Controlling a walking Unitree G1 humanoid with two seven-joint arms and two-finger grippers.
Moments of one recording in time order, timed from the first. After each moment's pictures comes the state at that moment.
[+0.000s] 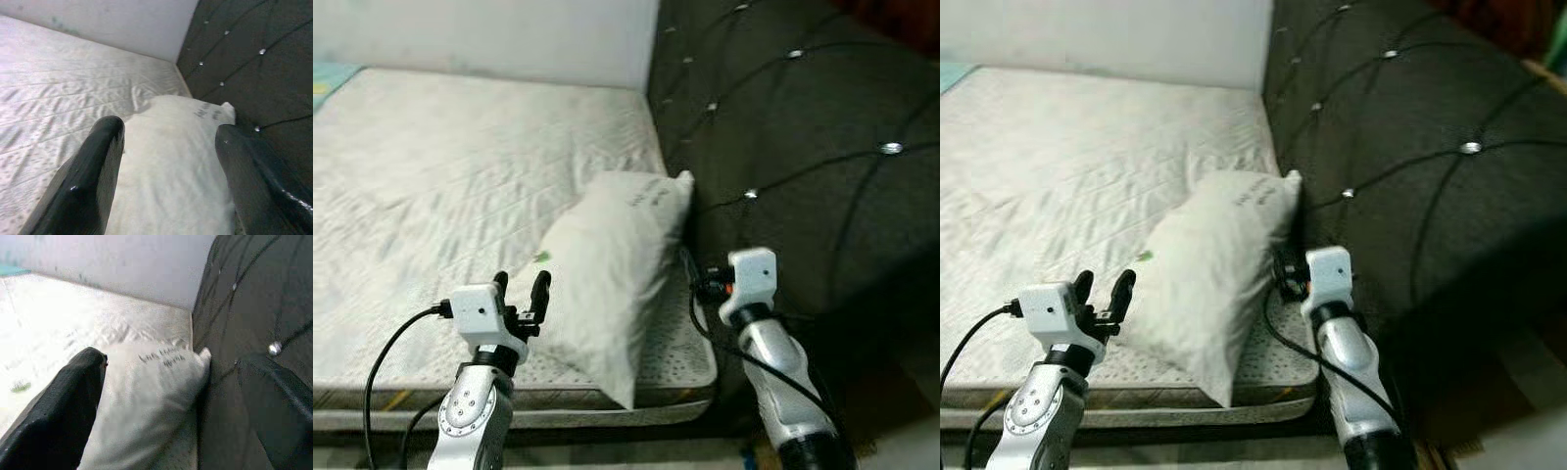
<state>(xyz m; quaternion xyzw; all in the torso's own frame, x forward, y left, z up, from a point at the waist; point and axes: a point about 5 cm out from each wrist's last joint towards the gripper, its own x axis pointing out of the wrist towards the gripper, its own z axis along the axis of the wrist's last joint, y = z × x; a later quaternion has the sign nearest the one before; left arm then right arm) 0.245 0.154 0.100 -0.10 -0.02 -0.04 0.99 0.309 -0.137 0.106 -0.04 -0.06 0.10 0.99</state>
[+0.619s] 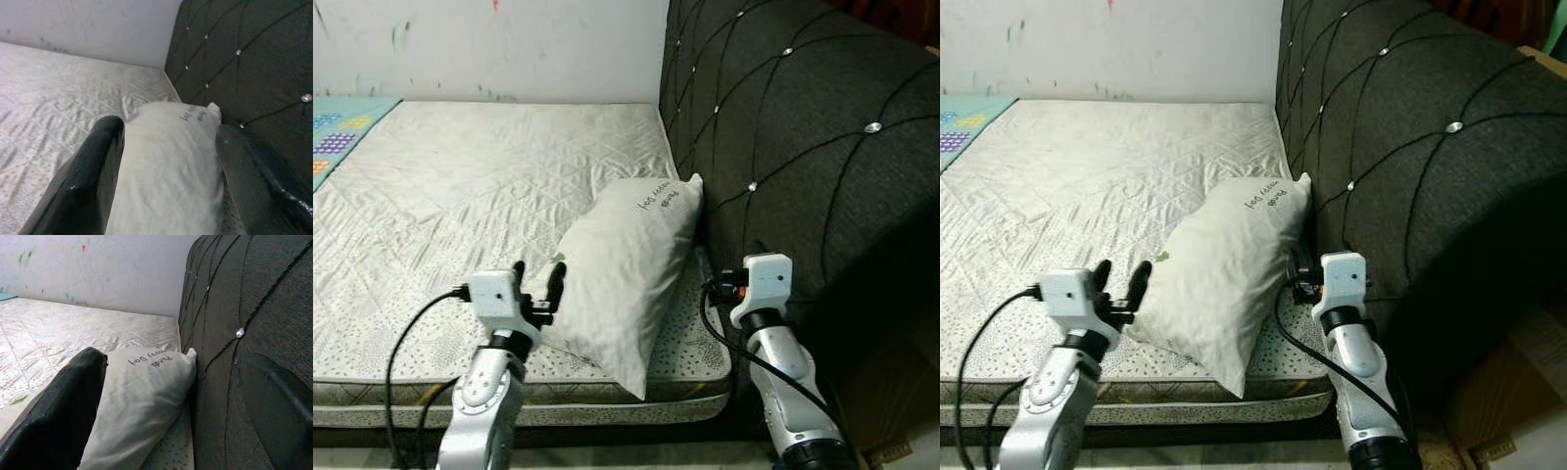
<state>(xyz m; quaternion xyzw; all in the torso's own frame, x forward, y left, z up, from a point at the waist) 0.262 0.142 0.103 -0.10 -0.01 -0.07 0.99 0.301 -0.153 0.098 -0.03 -0.06 0.06 1.00</state>
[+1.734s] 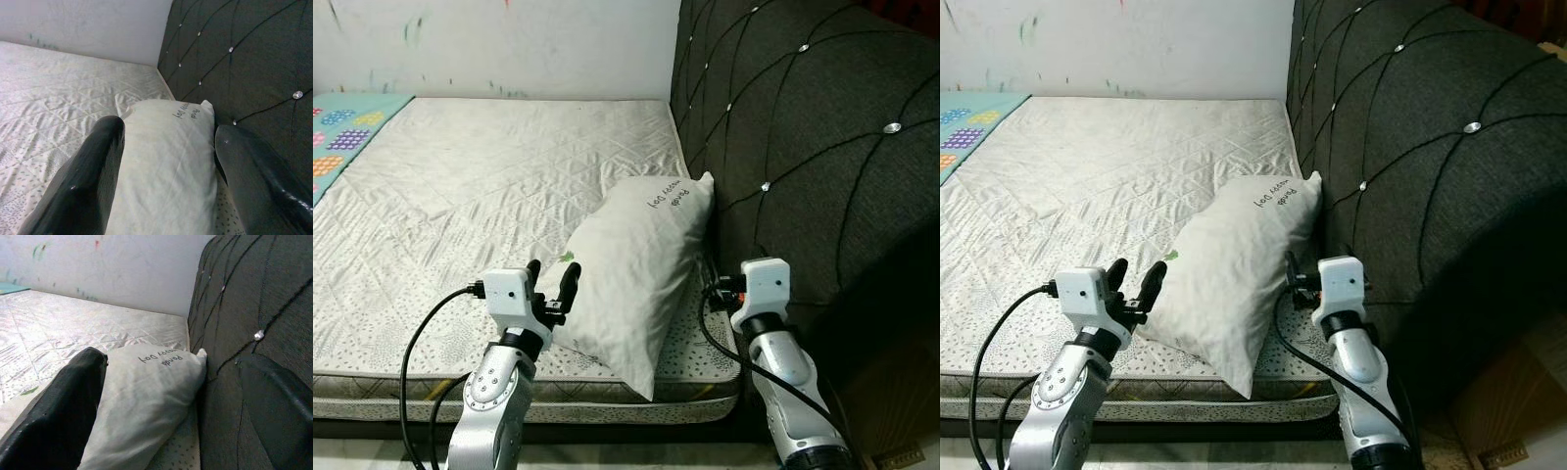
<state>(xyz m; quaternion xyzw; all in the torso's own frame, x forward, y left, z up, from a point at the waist) 0.264 0.132 0.101 -0.11 -0.01 -0.10 0.99 0.297 -0.152 0.097 -0.06 -0.06 0.07 0.99</state>
